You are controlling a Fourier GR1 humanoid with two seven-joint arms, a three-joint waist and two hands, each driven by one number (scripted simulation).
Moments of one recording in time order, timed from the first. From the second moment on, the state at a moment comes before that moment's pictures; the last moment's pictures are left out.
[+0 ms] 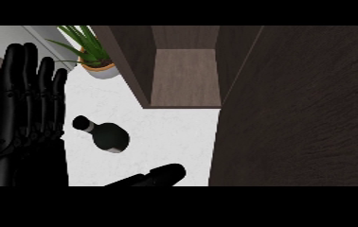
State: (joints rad) left arm -0.39 0.01 -0.46 -2.32 -0.80 0.46 1.05; right arm 0.00 -0.14 0.12 -2.41 -0.21 0.03 0.41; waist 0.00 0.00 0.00
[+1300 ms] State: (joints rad) left arm 0.14 0.09 -0.23 -2.01 -0.17 0.61 0.20; right arm 0.11 -0.16 -0.05 -2.40 -0.28 0.22 0.33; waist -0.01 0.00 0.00
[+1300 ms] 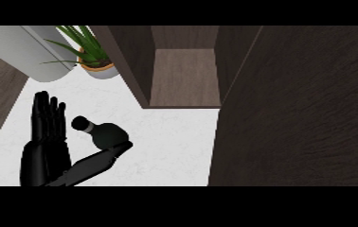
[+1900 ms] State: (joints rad) left arm 0.20 0.08 -0.09 -1.76 0.02 0.49 -0.12; right arm 0.15 -0.13 -0.05 -2.40 -0.30 0.26 0.33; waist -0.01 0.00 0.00
